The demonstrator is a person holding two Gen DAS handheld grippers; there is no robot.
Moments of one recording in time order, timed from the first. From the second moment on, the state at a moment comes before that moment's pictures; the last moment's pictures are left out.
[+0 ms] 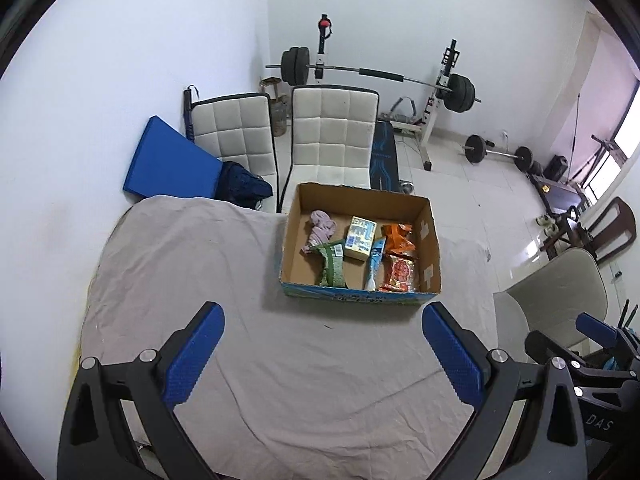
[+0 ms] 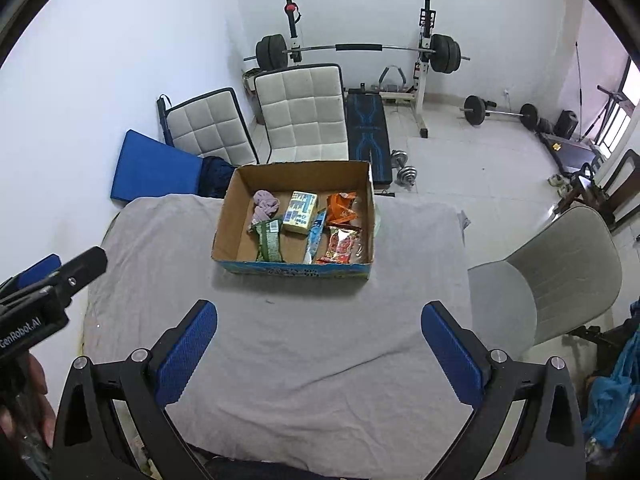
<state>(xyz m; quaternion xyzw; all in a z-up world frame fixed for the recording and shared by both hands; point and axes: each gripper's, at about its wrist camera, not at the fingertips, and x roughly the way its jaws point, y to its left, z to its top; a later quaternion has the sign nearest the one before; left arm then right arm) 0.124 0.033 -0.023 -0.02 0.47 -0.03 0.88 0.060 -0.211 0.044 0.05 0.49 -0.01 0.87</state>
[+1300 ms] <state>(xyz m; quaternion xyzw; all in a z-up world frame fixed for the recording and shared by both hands) 0.152 0.018 -0.031 0.01 0.45 -0.02 0.89 0.114 -0.220 0.046 0.04 0.47 -0.04 0.88</state>
